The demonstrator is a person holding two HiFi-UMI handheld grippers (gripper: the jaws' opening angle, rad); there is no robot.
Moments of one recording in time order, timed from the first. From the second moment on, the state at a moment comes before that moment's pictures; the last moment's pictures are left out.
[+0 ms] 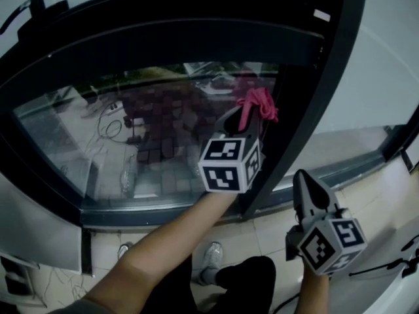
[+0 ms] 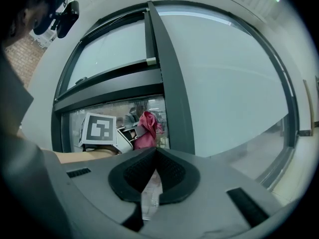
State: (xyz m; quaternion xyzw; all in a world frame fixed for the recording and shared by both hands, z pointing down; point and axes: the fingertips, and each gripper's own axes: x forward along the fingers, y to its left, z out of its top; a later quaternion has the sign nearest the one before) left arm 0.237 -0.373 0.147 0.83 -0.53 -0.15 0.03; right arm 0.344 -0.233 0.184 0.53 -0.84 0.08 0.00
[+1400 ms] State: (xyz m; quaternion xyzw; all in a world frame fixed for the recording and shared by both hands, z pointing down) left arm -0.077 -0.266 0.141 0.72 -0.68 -0.16 0.02; right arm 0.099 -0.207 0.158 0.36 -0.93 0.05 0.01
